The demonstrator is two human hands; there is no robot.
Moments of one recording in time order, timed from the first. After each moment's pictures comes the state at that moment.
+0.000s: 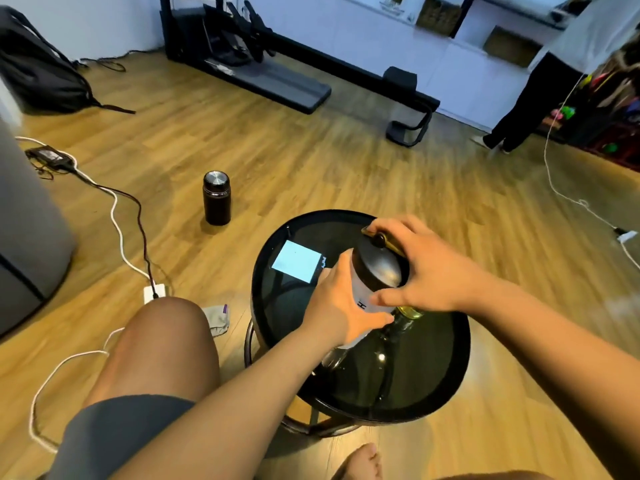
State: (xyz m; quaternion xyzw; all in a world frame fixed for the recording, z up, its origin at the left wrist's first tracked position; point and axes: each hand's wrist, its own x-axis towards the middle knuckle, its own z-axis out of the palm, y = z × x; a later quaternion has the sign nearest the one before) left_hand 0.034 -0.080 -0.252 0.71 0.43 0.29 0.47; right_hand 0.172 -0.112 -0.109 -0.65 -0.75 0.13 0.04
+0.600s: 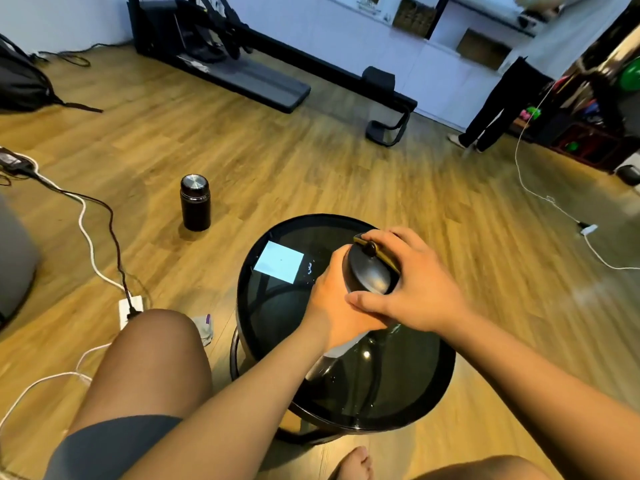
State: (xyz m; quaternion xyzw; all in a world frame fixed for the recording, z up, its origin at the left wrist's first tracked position) left_hand 0.045 -0.069 -0.246 0.67 0.37 0.37 0.53; right_hand 0.164 -0.120 -0.128 -0.69 -0.69 0.09 0.18
